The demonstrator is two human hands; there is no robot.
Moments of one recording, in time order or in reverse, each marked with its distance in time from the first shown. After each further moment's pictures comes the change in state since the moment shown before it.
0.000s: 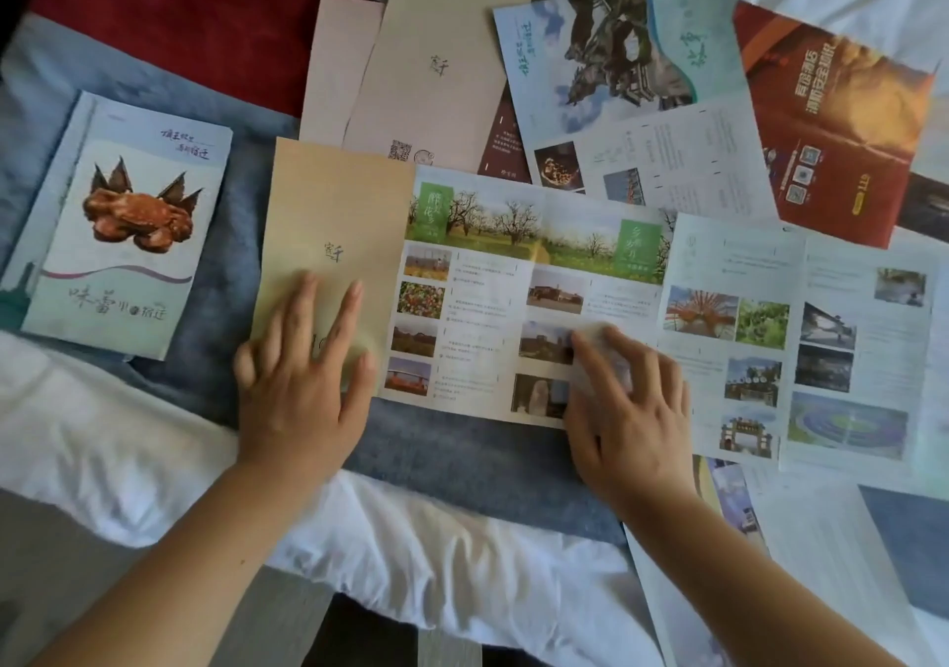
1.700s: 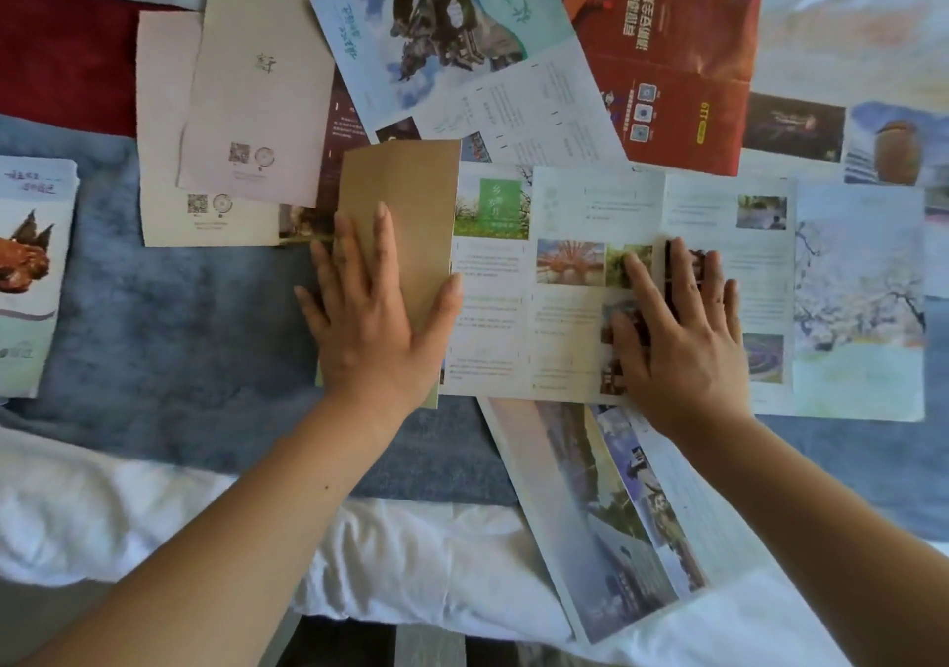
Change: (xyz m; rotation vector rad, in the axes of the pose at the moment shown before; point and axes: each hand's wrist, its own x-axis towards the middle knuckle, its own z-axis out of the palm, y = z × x) left_hand 0.031 0.188 0.000 -0.268 -0.040 -0.045; right_hand -0.006 0.141 -0.051 -0.168 -0.103 0.227
